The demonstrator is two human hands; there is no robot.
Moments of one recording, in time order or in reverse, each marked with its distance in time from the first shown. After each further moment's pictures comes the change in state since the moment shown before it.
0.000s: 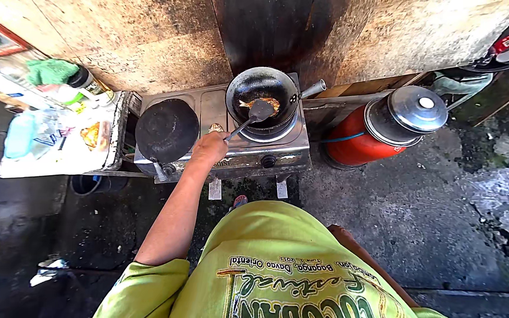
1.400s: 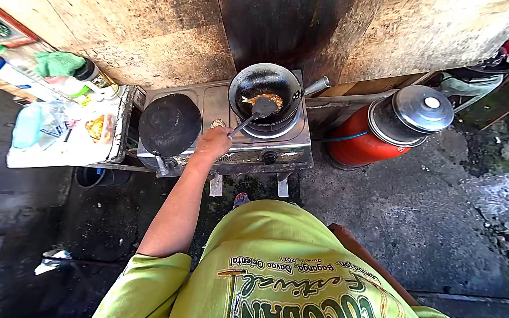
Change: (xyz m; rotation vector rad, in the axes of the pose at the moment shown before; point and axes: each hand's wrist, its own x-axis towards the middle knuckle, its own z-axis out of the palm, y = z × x) left_hand -0.001 0.004 0.005 -0.032 -0.011 -0.001; right_hand -0.001 0.004 0.001 -0.046 -0.009 -0.016
